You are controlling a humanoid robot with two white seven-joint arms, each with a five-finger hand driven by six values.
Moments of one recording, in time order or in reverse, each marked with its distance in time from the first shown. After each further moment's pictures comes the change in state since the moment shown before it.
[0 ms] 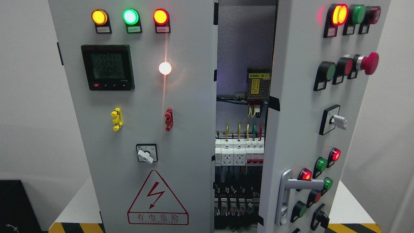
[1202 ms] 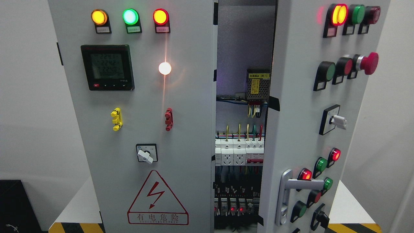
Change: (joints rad) left arm -0.059 0.309 -0.072 -0.847 0.304 0.028 0.010; right arm 0.000 0.000 0.000 0.000 0.000 0.000 0.000
